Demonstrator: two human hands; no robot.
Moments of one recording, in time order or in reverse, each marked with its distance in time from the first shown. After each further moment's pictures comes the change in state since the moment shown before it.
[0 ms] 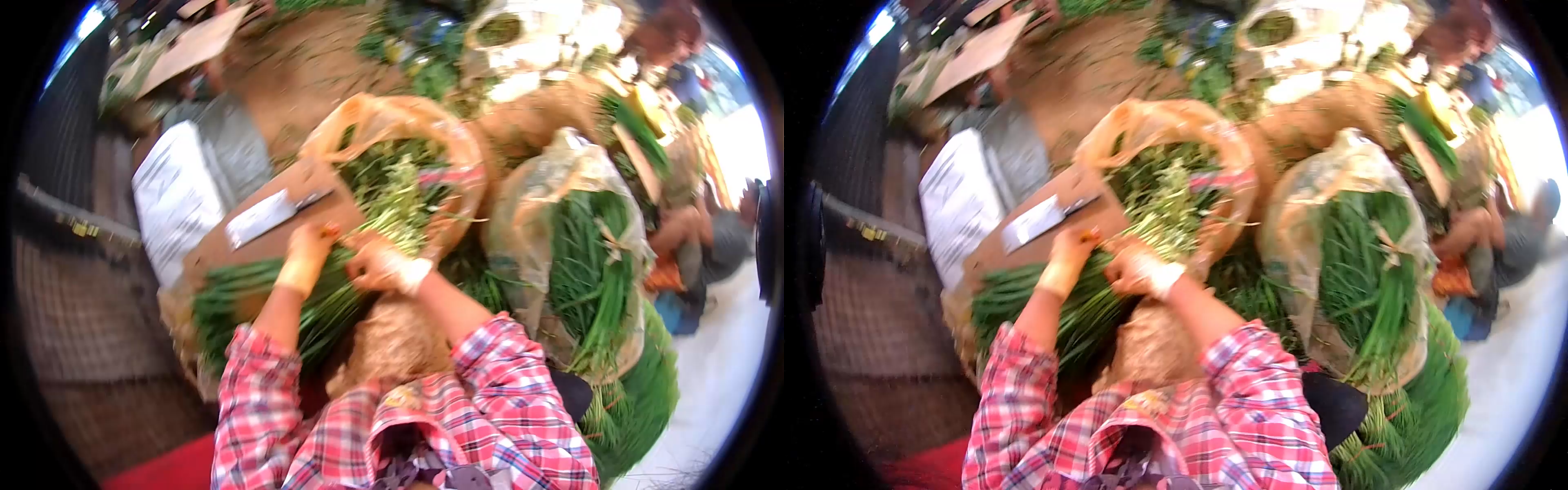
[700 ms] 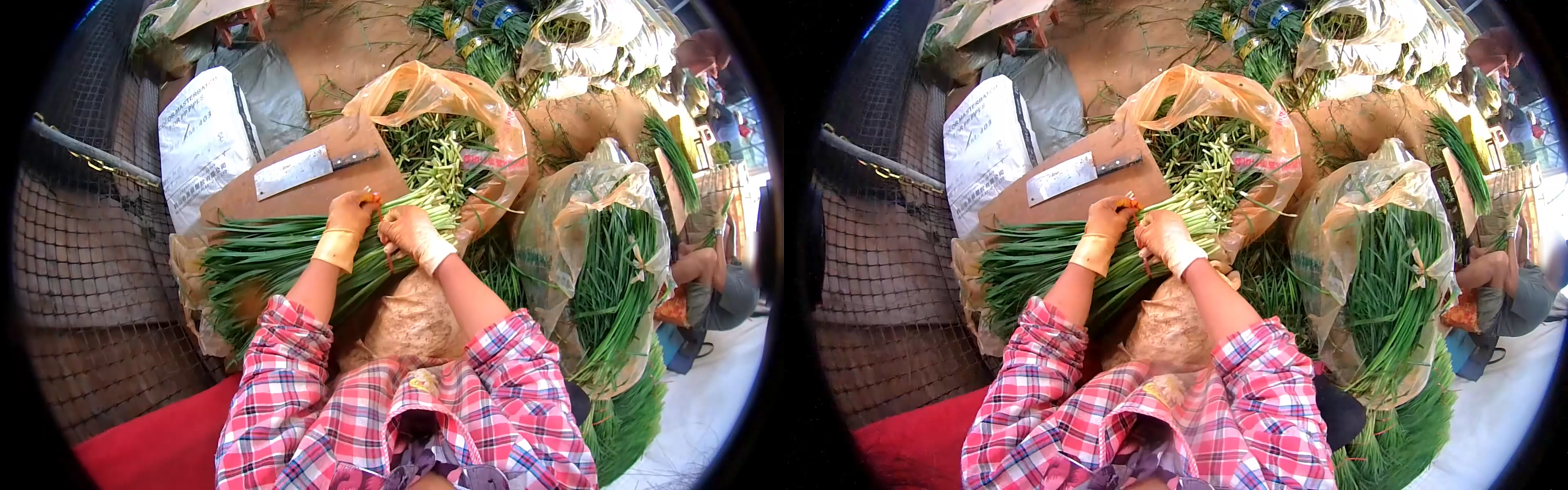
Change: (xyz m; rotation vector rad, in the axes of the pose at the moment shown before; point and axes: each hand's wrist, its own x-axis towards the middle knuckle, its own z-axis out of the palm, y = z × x) left_hand -0.008 -0.008 0.025 -0.242 0.117 -0.055; right_hand 0.027 -0.021 -0.001 0.829 0.054 0.914
